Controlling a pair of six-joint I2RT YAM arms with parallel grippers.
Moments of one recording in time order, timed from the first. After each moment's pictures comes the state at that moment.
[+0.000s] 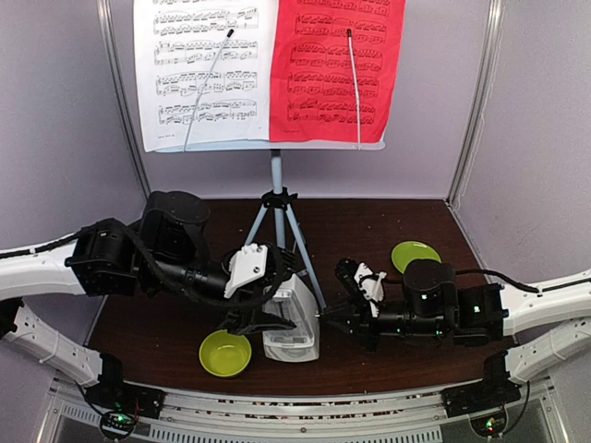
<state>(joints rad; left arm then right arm) -1.29 1.20 1.17 -0.42 0.19 0.37 1.25 1.12 0.66 0.12 0.04 0.19</state>
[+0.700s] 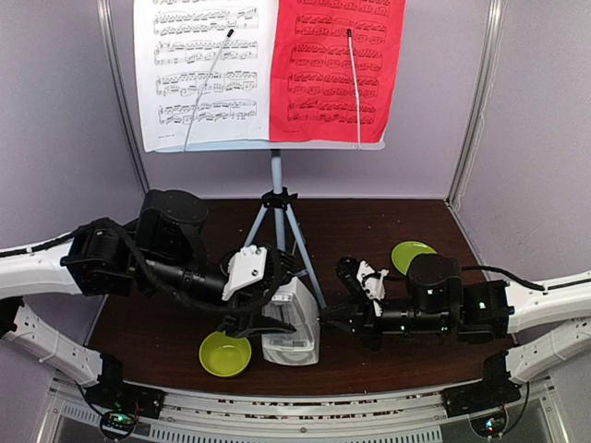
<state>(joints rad) -1.31 1.20 1.20 -0.45 0.18 0.37 1.25 1.10 0.68 0.09 -0.02 0.15</state>
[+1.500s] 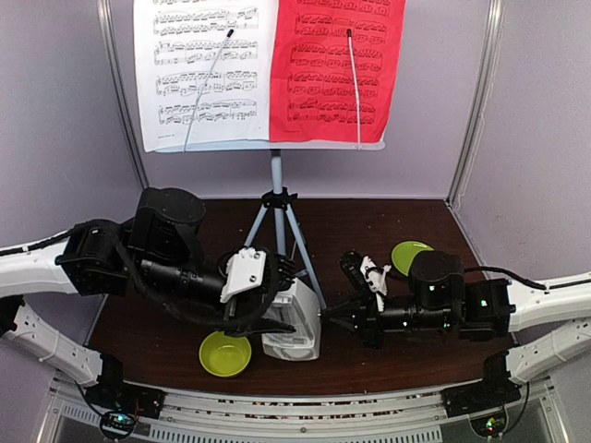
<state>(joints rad) -1.34 1.20 1.22 -0.47 0.14 0.44 1.23 1.08 0.68 0.09 -0.07 0.28</state>
